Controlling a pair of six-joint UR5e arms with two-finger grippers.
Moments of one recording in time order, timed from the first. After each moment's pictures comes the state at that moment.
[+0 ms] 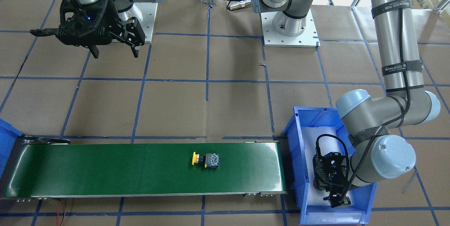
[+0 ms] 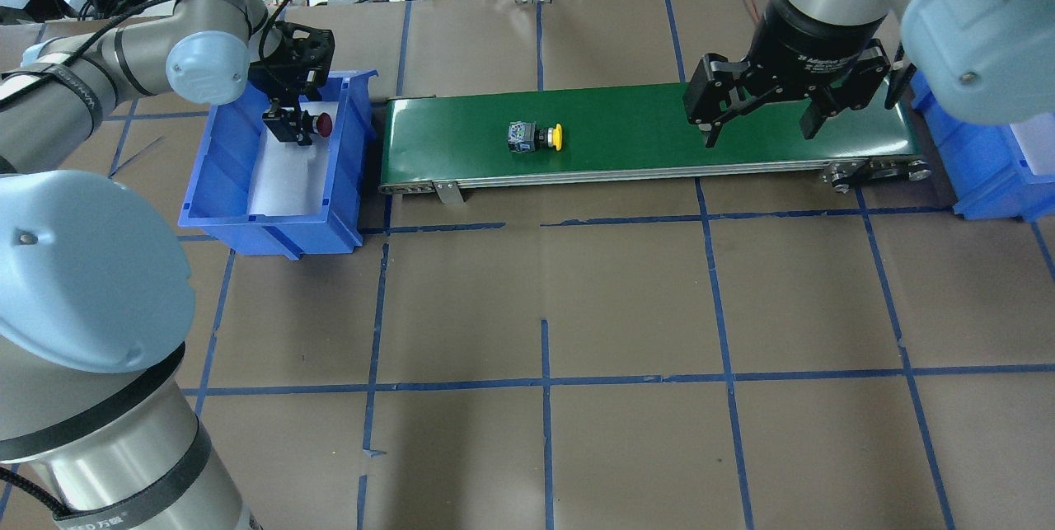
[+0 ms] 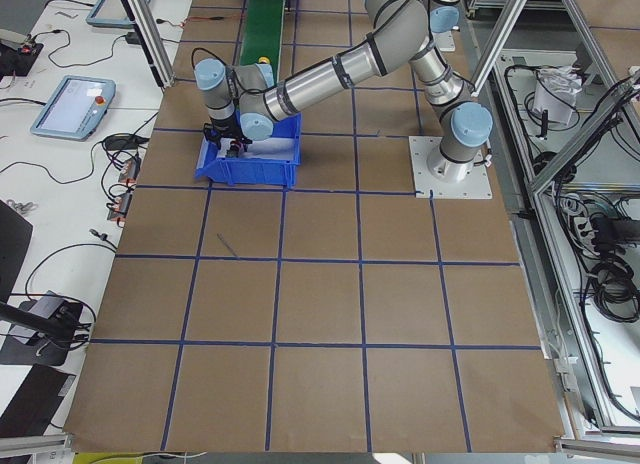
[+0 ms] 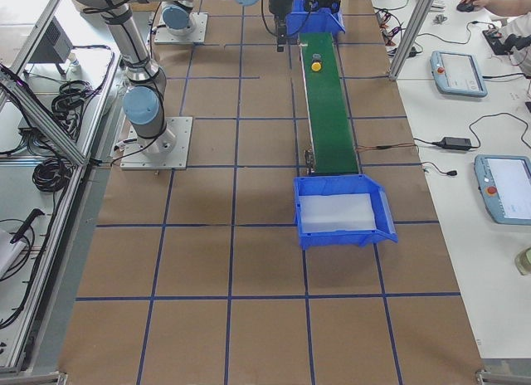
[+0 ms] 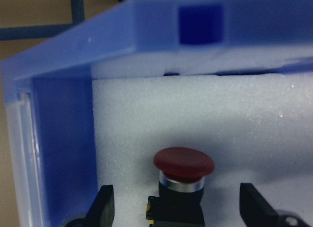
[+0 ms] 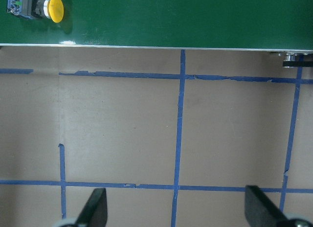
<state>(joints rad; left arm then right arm) -1.40 -2.25 -1.37 -1.11 1.55 1.79 1.63 -1.60 1.58 -1.56 -1.57 0.01</state>
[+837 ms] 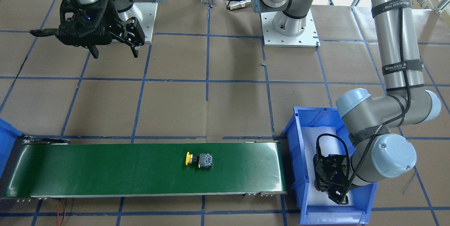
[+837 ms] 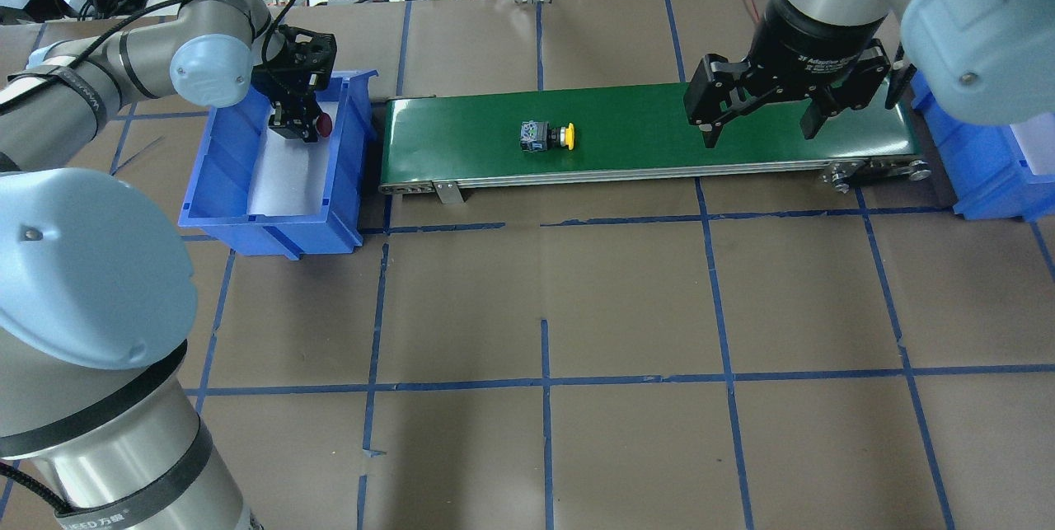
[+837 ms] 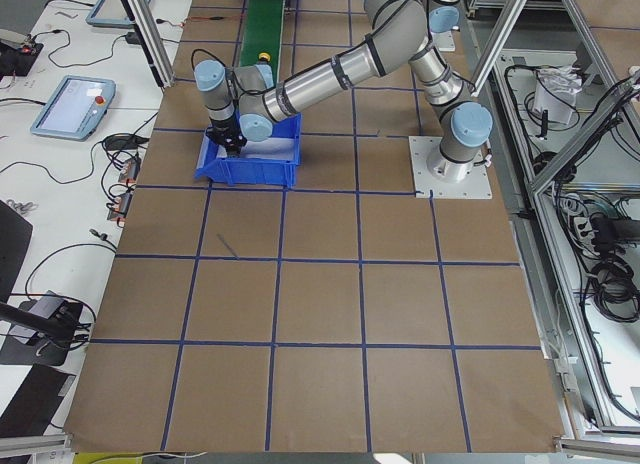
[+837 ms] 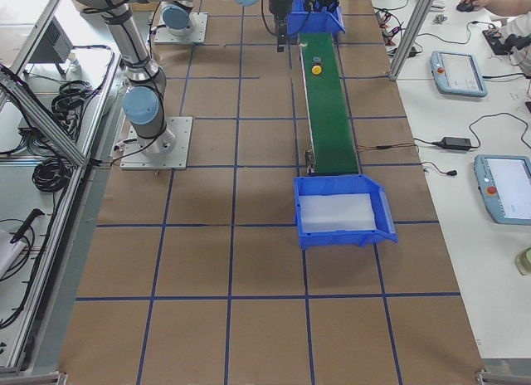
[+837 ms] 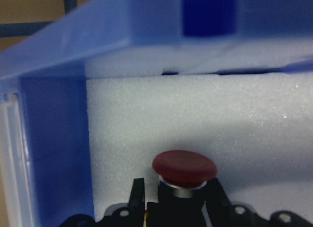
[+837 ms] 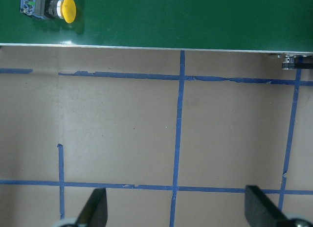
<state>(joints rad) -1.40 -2.21 -1.37 -1.13 1.55 1.78 1.63 -1.60 1.58 -1.57 -1.58 0.01</state>
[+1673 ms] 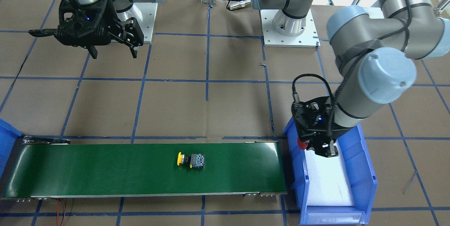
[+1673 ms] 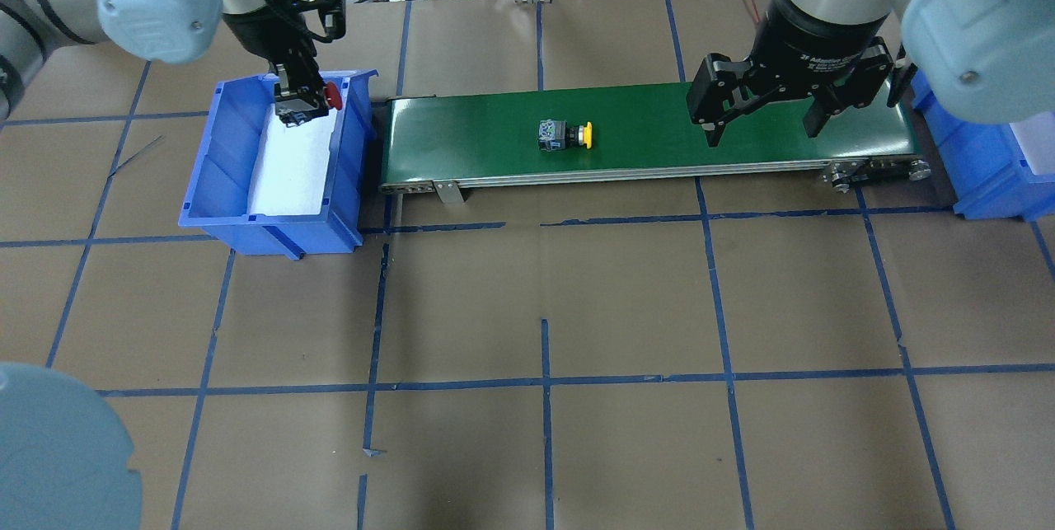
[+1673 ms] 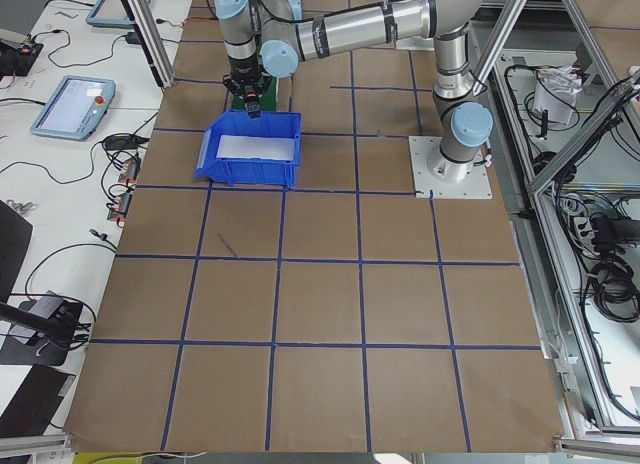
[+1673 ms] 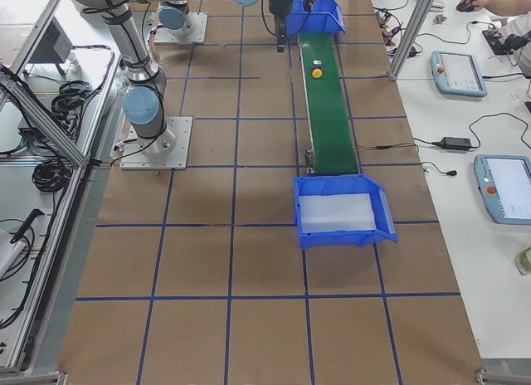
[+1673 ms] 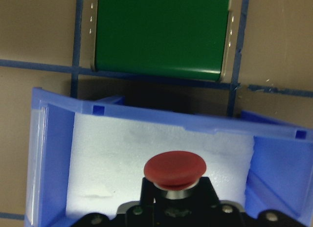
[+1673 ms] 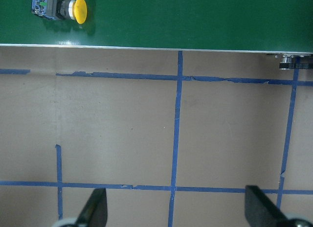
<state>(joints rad) -1.55 -1.95 -1.43 -1.34 1.55 1.48 1.63 -1.60 1.58 -1.57 -1.58 0.01</state>
